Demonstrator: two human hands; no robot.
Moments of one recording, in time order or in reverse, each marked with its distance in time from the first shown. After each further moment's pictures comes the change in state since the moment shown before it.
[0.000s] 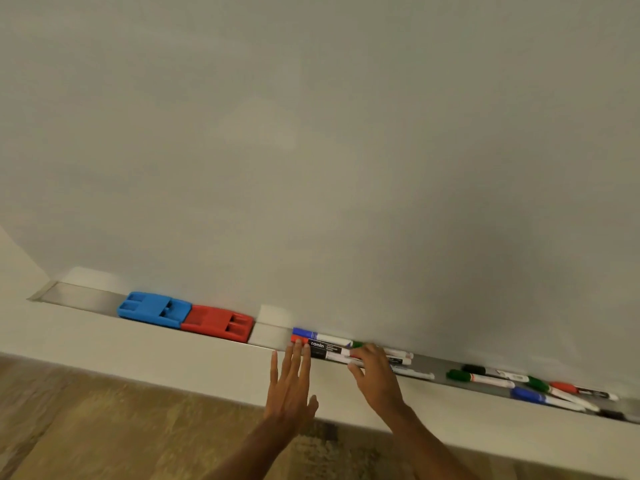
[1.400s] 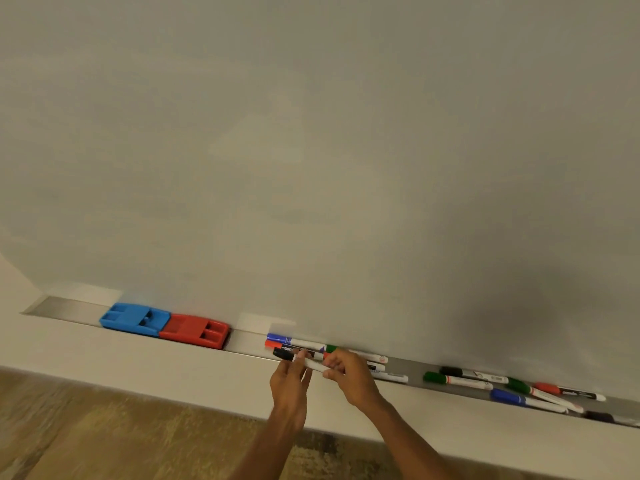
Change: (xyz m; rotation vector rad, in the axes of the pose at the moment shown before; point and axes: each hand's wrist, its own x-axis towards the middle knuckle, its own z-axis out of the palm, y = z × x) left_hand 0.020 0.093 -0.023 -1.878 0.356 -0.648; right_hand 0.006 0.020 -0.025 0.407 -0.176 0.031
